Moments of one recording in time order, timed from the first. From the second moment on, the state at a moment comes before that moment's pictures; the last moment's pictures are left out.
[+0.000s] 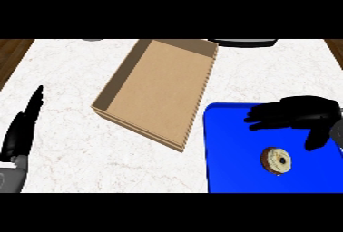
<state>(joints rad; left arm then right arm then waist) -0.12 0.47 -0.01 -1.31 -0.08 0.23 0.07 -0.68 -0.89 0.82 -1.06 0.48 0.24 -1.05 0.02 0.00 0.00</state>
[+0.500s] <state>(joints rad) -0.11 0.48 0.01 -1.32 -0.08 0.22 0.07 -0.67 -0.97 0.87 -1.16 0.43 0.23 -1.06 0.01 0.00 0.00</state>
